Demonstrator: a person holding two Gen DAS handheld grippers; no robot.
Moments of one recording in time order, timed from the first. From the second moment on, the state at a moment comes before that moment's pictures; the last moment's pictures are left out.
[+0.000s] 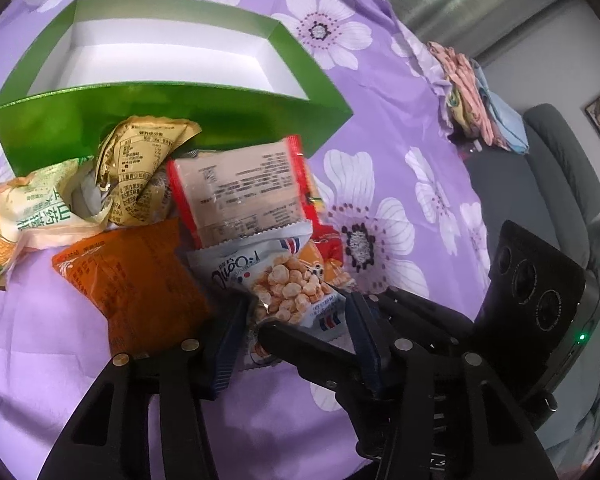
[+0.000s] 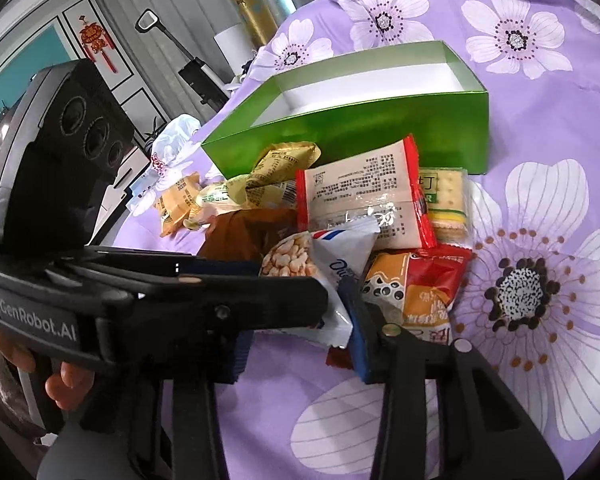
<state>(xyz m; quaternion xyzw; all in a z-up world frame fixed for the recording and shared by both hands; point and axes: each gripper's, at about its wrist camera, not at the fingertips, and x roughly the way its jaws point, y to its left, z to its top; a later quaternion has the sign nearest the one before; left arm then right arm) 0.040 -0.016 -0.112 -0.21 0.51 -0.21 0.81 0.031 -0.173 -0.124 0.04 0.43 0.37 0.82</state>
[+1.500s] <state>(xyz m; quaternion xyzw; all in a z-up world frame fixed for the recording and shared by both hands) 0.157 0.061 -0.055 -0.22 0.42 -0.13 0.87 0.156 -0.128 -0.068 0.01 0.35 0.33 0.87</state>
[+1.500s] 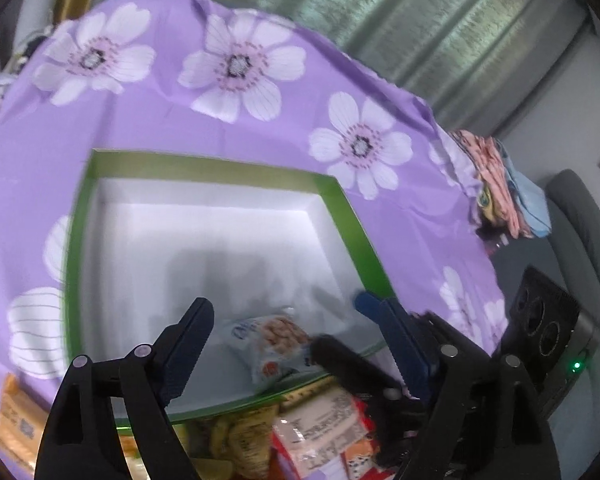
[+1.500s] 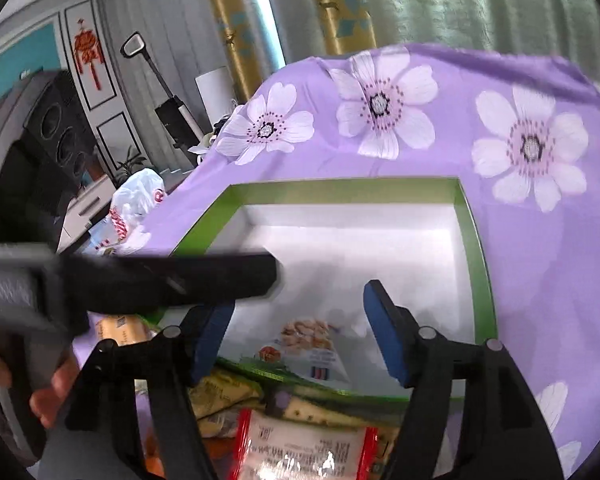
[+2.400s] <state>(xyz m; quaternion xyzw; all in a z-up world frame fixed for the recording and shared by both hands) 0.020 0.044 -0.059 -0.12 0.42 -0.05 0.90 0.031 -0.168 -0.064 0.01 0.37 0.36 0.85</state>
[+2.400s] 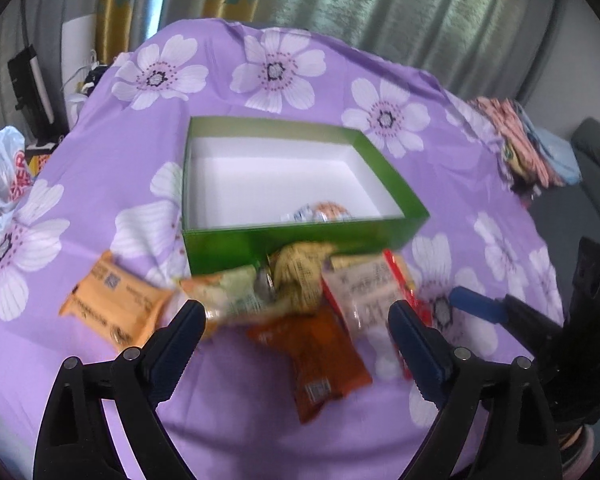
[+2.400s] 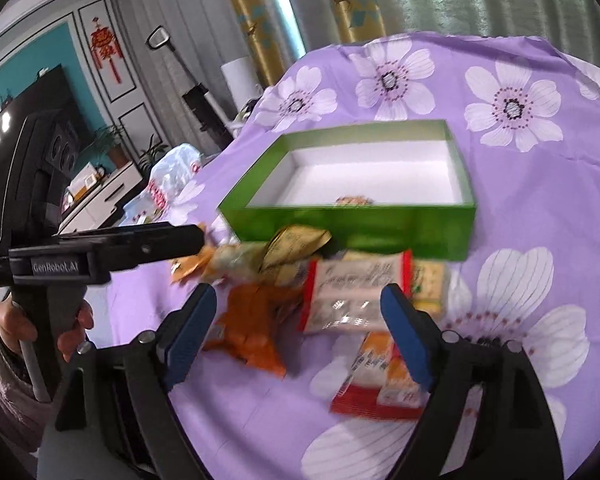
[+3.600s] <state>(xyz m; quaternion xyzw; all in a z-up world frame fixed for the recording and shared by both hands) 0.008 0.030 -0.114 -0.15 0.47 -0.11 0.86 0.008 -0.115 -0.118 -0.01 0.44 0.41 0.80</state>
